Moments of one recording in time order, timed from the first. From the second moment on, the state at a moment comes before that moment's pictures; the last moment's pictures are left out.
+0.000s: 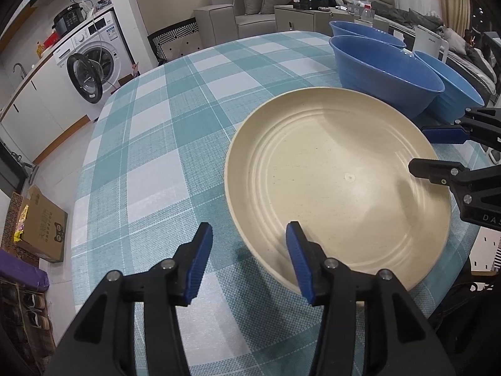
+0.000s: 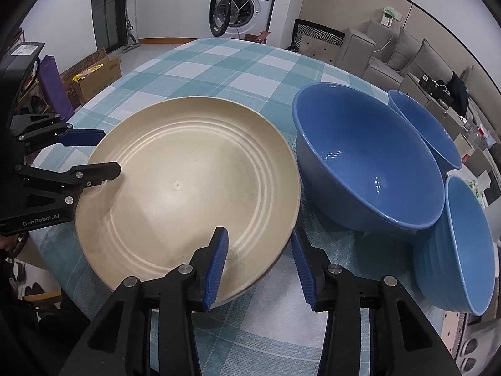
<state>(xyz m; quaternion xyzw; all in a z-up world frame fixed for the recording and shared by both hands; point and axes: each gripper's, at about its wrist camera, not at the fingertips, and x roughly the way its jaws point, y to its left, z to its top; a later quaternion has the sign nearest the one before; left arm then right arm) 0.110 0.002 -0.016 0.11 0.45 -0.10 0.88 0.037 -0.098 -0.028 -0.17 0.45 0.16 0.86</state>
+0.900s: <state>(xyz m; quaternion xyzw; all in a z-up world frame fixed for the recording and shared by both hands) 0.091 -0.003 0.031 0.10 0.37 -0.11 0.91 0.015 -0.092 0.001 -0.16 0.40 0.21 0.88</state>
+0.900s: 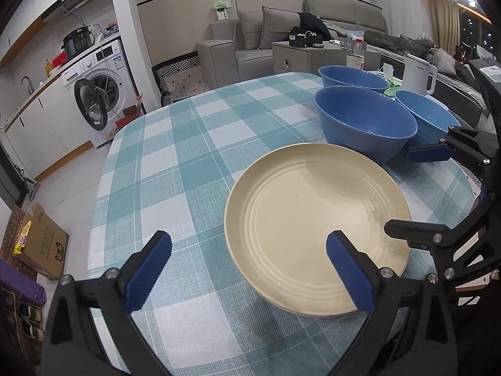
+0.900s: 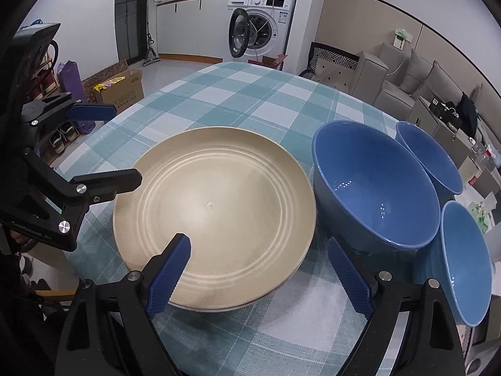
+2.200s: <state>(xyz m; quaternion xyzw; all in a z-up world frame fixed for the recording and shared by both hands) 0.086 -0.006 0.053 0.05 0.35 -0.11 0.93 0.005 -0.121 0.036 -0.12 0.38 0.21 0.89</state>
